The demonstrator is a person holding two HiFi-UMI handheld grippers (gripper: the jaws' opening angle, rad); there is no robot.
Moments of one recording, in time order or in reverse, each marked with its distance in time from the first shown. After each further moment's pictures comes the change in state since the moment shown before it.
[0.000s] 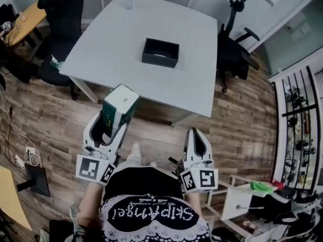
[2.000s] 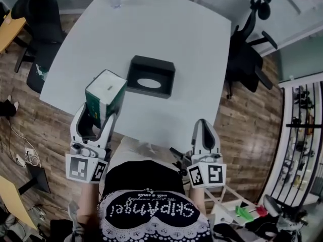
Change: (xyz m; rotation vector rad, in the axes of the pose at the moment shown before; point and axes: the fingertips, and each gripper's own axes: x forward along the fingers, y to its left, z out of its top) left arm 0.258 0.090 0.005 -0.017 0.011 0.123; right arm 0.258 -0.145 0.029 0.026 0.071 0.012
